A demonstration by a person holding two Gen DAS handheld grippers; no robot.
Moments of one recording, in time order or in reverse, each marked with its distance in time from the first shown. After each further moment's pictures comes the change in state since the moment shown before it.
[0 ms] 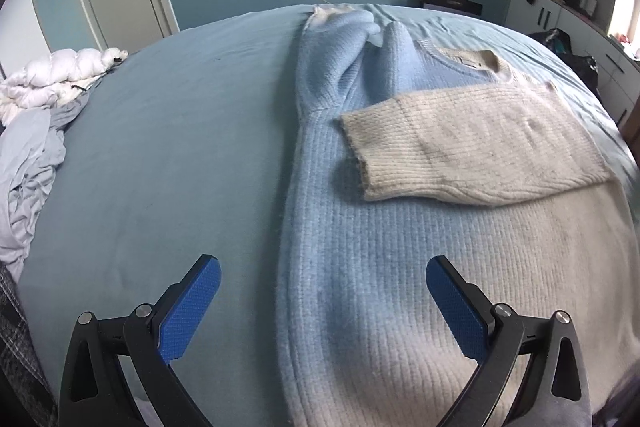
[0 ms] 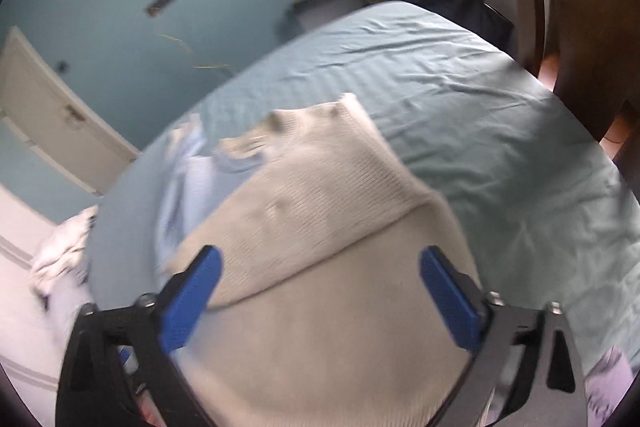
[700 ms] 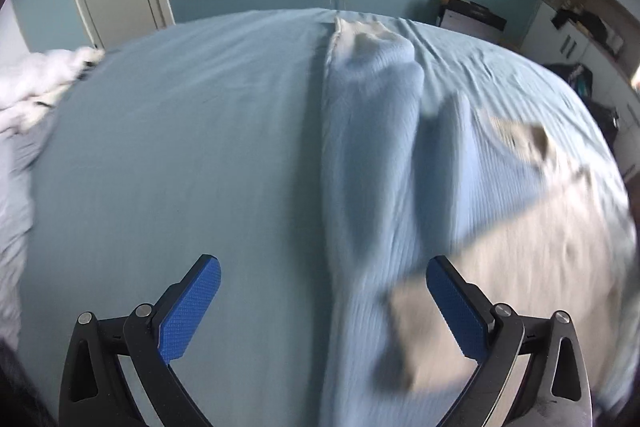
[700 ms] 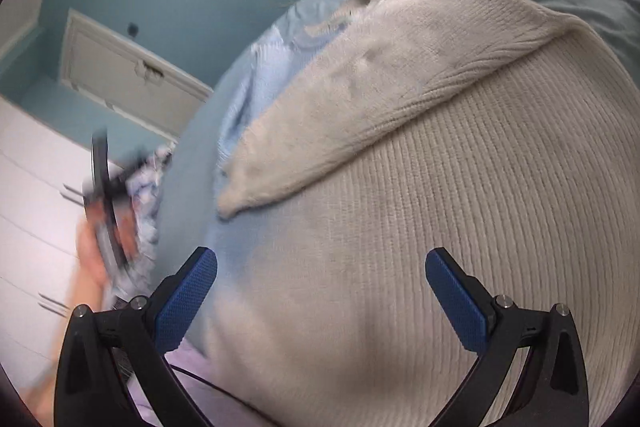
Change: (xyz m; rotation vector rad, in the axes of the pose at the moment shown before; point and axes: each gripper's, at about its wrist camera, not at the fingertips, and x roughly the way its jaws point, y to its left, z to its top) left arm 0.108 0.058 0.198 -0.103 0.112 -0.087; right arm 0.178 0.021 -0.100 -0.056 0.224 0.380
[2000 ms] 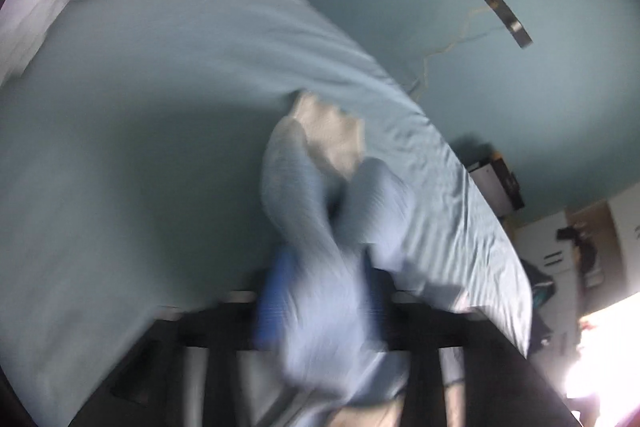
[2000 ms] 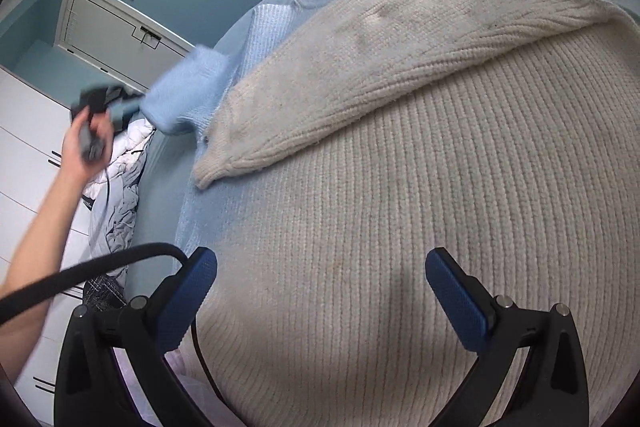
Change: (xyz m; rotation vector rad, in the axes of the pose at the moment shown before) left arm -0.009 0.158 0.008 -0.720 -0.123 -0.204; right arm 0.029 0.001 -0.018 -0.036 0.046 -0.046
